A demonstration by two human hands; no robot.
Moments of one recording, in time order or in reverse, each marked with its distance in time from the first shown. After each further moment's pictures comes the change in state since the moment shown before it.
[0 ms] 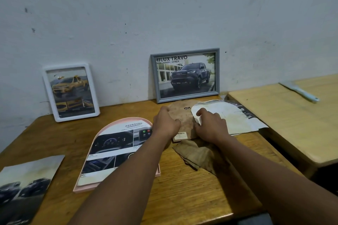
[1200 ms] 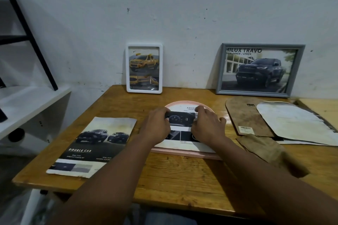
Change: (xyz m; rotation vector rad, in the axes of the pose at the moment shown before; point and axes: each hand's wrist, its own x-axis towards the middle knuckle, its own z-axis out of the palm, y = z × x) left_hand -0.043 -0.156 -0.156 0.315 0.232 0.133; right_hand -0.059 -0.174 0.065 0.056 -0.127 -0.307
